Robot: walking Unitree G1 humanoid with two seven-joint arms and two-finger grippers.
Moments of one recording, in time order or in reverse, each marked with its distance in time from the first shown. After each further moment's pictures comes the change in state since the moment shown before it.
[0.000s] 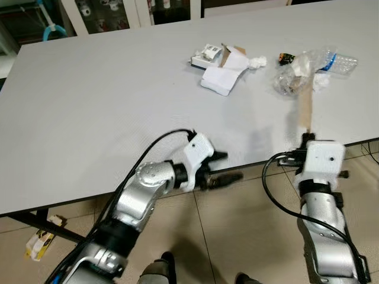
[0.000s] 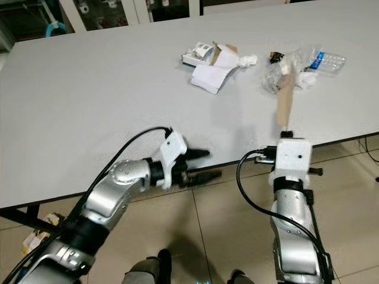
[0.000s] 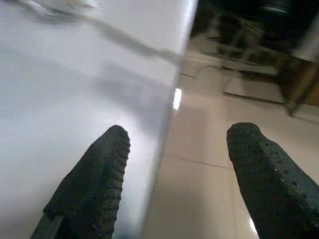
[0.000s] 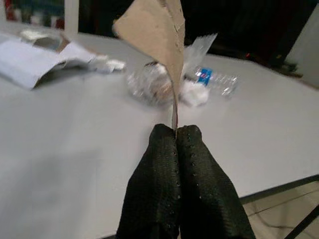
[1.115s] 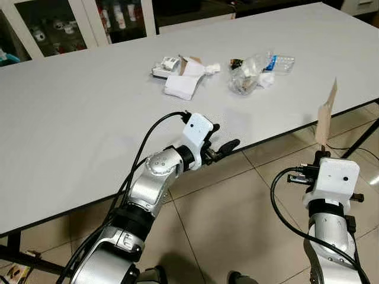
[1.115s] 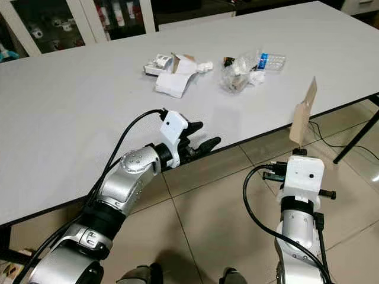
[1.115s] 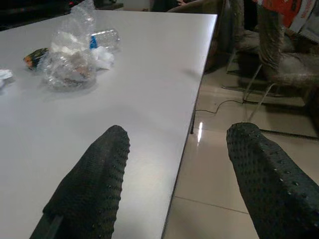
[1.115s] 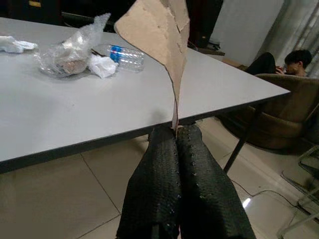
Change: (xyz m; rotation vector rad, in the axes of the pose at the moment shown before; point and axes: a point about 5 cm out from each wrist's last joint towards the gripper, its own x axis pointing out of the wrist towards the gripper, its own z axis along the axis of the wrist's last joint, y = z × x) left arm 0.015 0.026 0.009 -0.008 -0.101 0.267; right arm -0.031 -0.008 -0.003 -0.004 0.093 -0.068
